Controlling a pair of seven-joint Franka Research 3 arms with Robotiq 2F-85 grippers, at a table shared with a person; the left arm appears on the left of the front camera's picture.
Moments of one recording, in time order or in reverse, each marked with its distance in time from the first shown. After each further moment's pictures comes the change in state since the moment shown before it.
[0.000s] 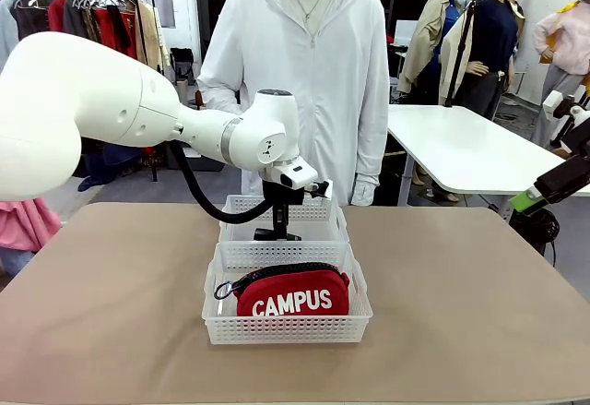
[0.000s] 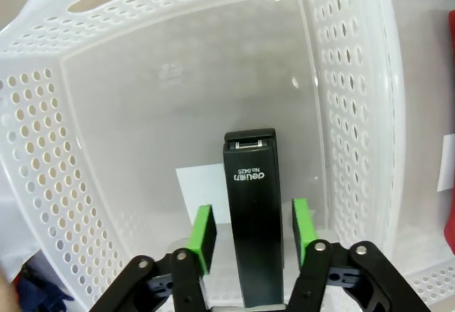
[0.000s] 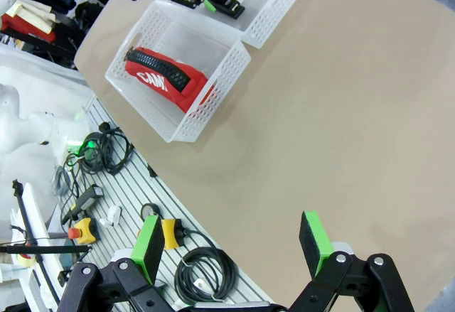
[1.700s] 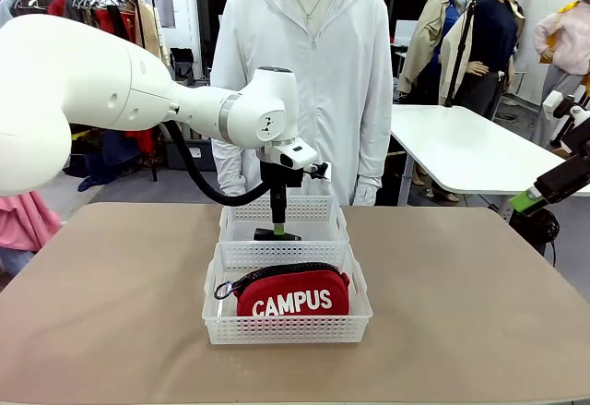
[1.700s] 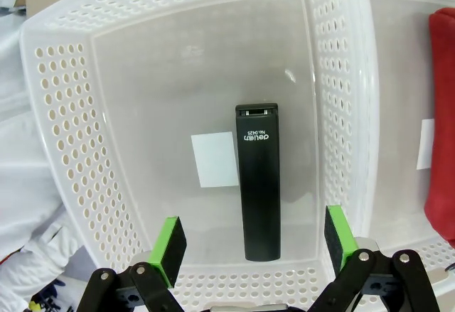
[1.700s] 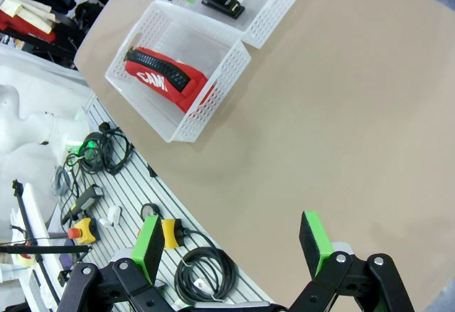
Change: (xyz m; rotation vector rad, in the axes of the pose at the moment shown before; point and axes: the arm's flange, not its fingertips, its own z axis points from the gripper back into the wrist) left arm -0.002 0.003 0.040 -0.002 0.022 0.050; right arm 0.000 0.000 0.000 0.000 0.000 0.000
